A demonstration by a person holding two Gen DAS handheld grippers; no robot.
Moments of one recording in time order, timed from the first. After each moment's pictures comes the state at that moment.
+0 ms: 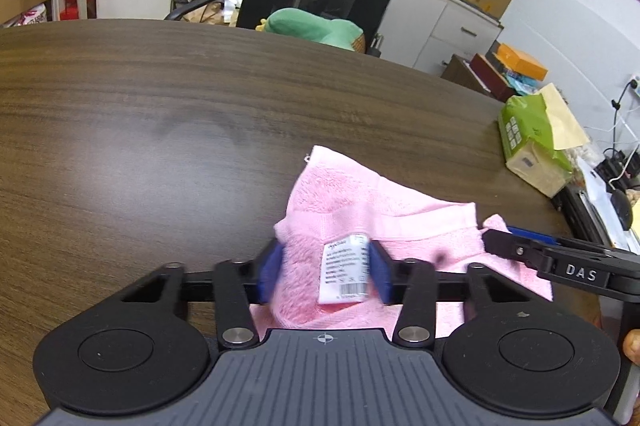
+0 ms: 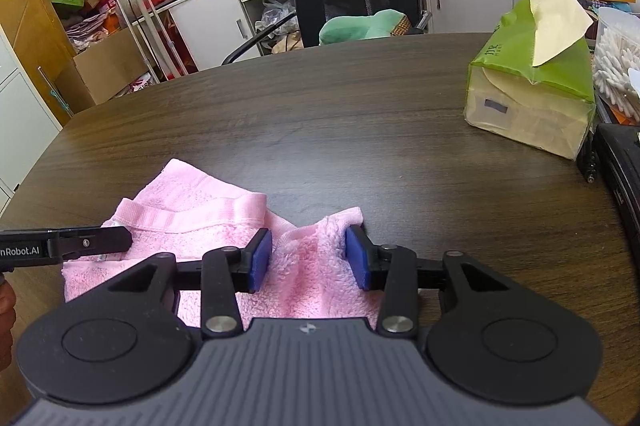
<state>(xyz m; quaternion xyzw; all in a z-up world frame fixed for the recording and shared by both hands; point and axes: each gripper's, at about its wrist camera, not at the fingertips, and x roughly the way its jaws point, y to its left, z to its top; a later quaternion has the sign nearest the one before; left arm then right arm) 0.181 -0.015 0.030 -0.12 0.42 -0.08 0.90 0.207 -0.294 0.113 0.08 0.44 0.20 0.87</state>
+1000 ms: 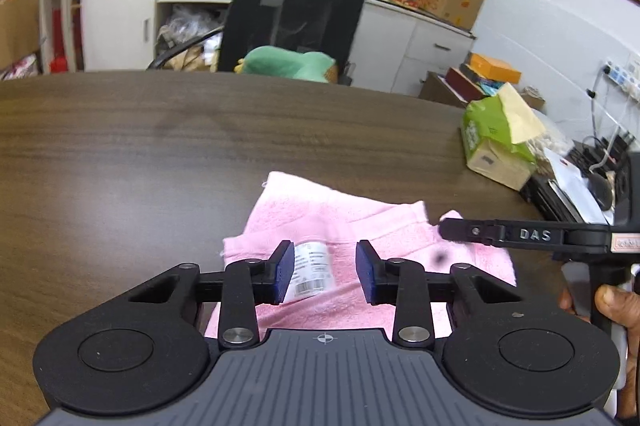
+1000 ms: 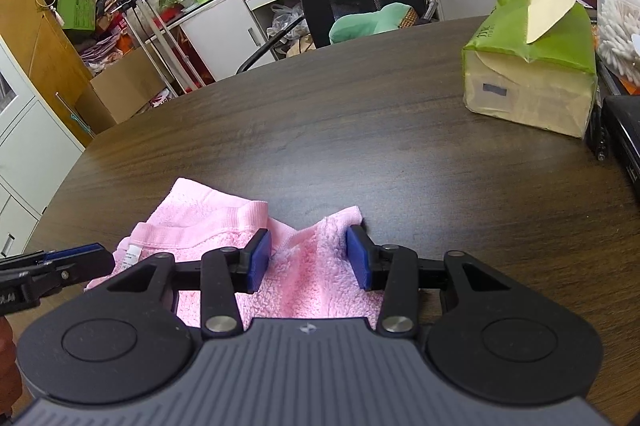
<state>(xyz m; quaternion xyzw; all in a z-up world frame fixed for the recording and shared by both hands) 0.151 -0.032 0.050 -0.09 0.37 -0.07 0.92 0.213 -0.315 0.107 0.14 0.44 0.22 0.86</state>
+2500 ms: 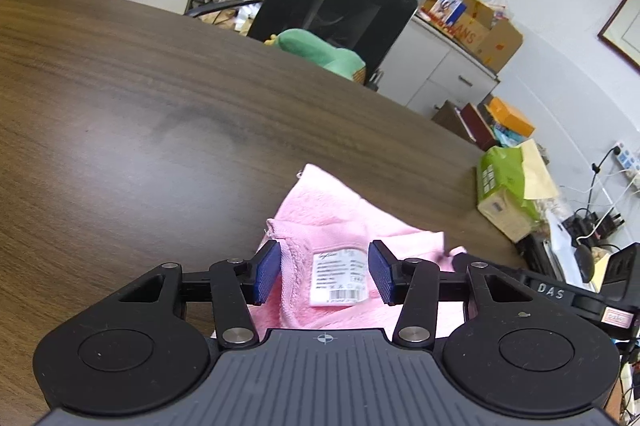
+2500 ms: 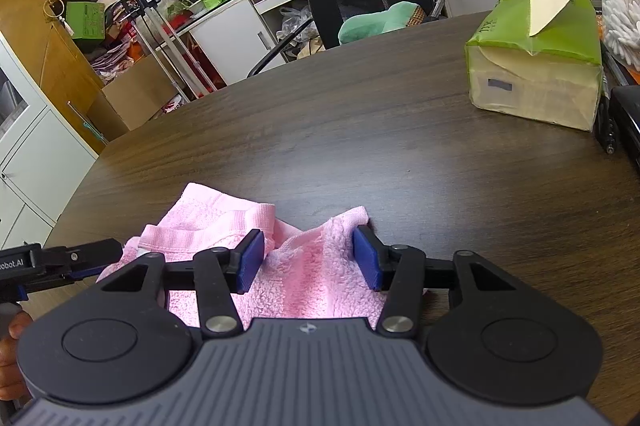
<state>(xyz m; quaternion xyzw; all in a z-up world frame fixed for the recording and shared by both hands) 0.161 0.001 0.035 -0.21 0.38 -0.08 0.90 0.212 -0.319 0.104 0.16 0.43 0.24 0.86</state>
